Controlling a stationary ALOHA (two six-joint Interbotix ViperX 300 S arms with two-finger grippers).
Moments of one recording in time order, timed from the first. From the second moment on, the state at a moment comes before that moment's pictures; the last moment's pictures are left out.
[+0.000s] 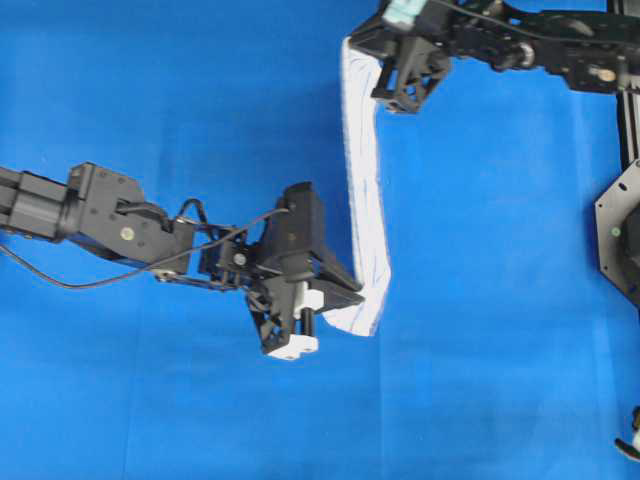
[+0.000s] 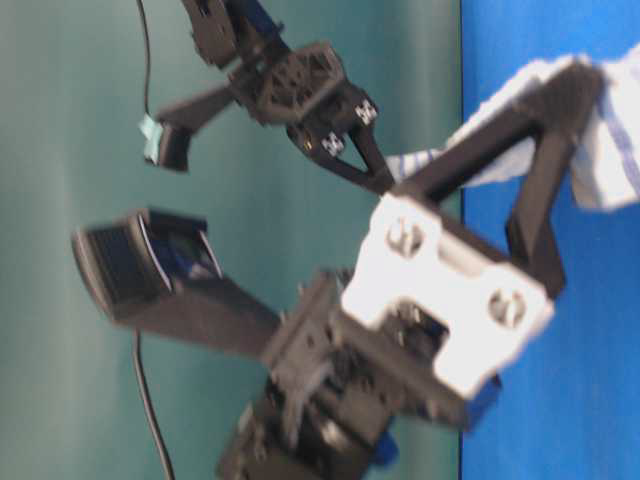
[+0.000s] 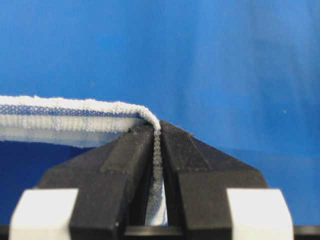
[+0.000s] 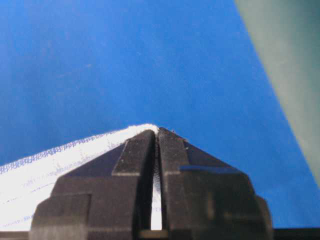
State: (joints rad) left arm -0.17 0.22 0.49 -0.05 -0.22 -0.28; right arm -0.47 0.00 0.61 0.41 0.01 -0.41
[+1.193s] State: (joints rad) left arm -0.20 0.15 0.64 -0.07 -0.29 -0.46; right arm -0.46 0.18 0.43 0.41 0.06 -0.41
